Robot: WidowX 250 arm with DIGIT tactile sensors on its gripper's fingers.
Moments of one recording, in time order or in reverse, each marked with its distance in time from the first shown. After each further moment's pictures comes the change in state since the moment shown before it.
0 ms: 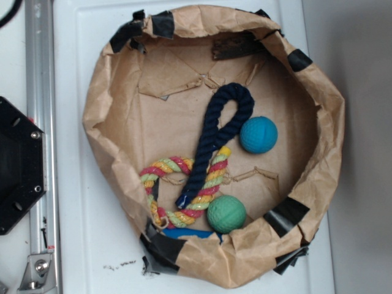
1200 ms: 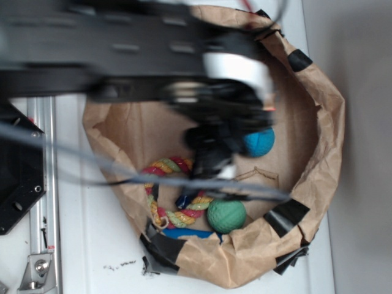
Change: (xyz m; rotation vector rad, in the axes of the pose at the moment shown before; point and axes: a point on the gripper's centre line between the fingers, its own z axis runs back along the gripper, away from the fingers) arm 0.161 0.052 -0.155 0.031 -0.143 -0.181
